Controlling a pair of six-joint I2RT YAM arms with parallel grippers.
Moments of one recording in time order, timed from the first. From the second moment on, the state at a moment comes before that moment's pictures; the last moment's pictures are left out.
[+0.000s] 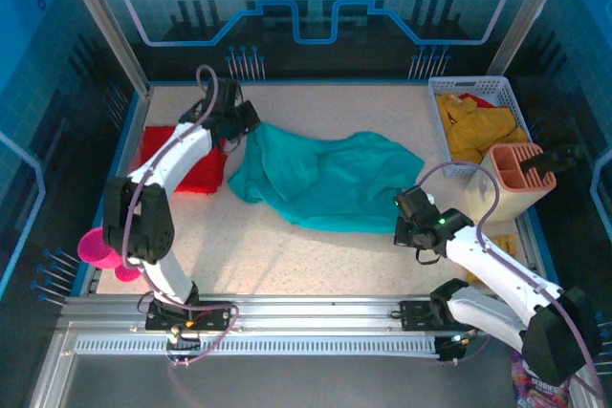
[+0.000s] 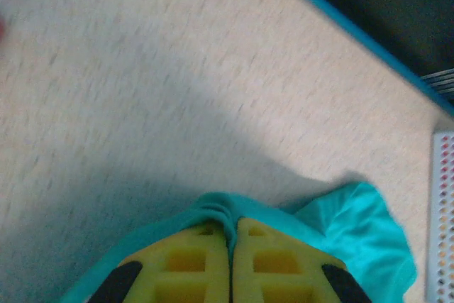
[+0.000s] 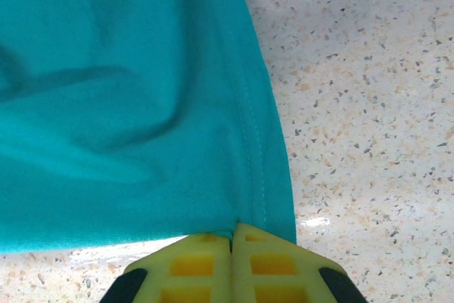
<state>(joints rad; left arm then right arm) -0.17 1.76 1.46 -0.47 0.14 -0.74 0.48 0.97 0.57 -0.83 0.22 0.65</state>
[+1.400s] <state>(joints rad) -0.38 1.62 0.78 -0.31 0.05 -1.06 0.38 1.03 0.65 -0.75 0.13 0.60</state>
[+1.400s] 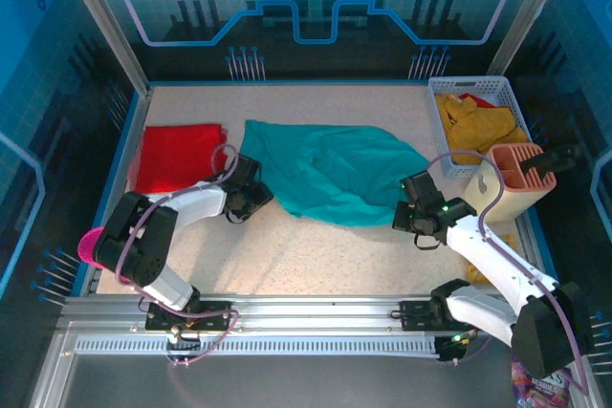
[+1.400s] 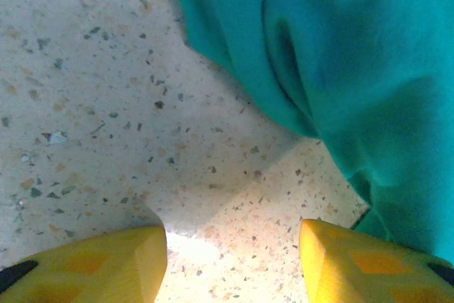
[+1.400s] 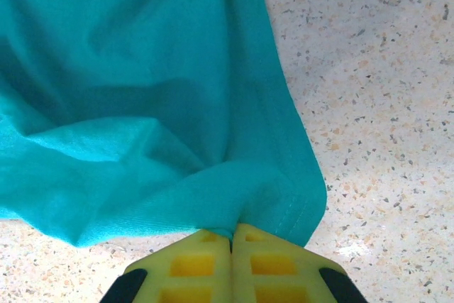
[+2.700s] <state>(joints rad) -0.51 1.68 0.97 -0.21 0.15 -0.89 0.25 0.99 0.65 -0.75 0.05 0.54</state>
